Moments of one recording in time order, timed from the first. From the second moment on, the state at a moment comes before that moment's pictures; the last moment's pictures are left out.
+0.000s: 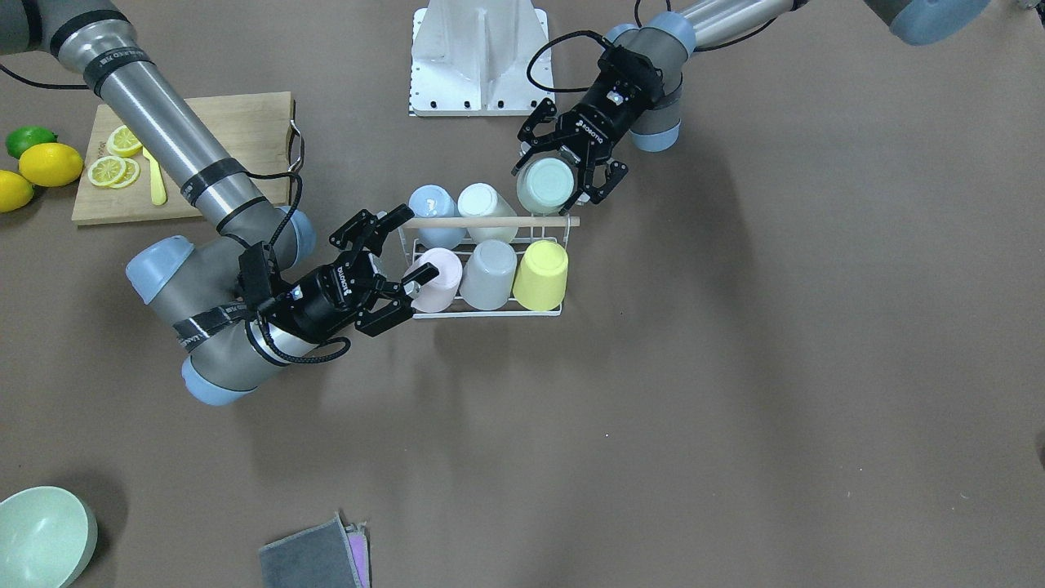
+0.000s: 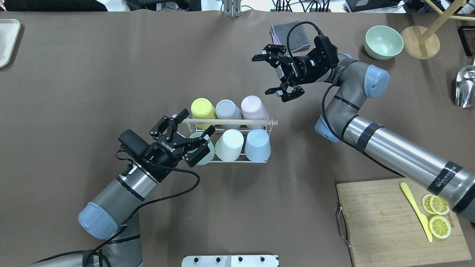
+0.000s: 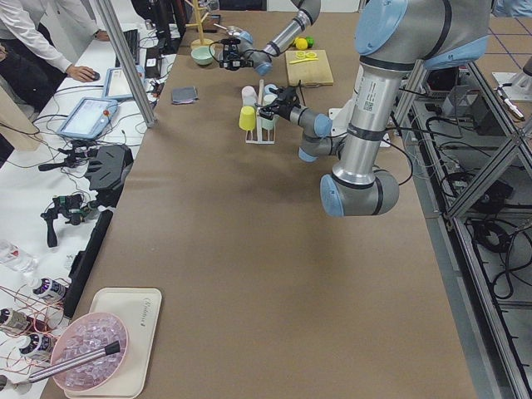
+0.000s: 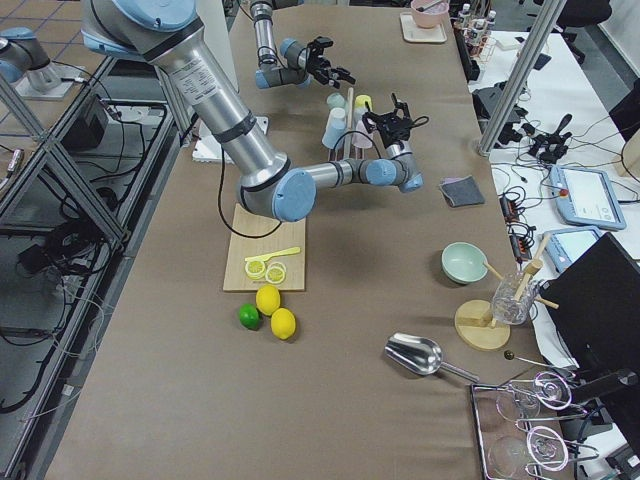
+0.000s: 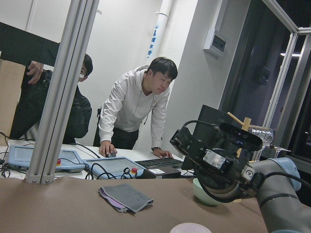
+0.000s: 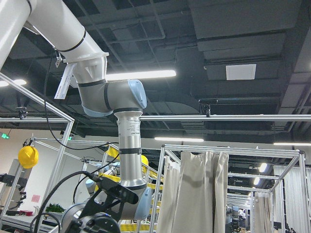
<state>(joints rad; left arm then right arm) -0.23 -2.03 -1.48 -3.35 -0.87 -0.52 0.80 -0.85 1.00 -1.72 4.23 -2.26</state>
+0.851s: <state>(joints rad) -0.53 -2.02 -1.63 -3.06 -0.88 -0.53 0.89 -0.85 1.09 -2.18 4.23 -1.36</state>
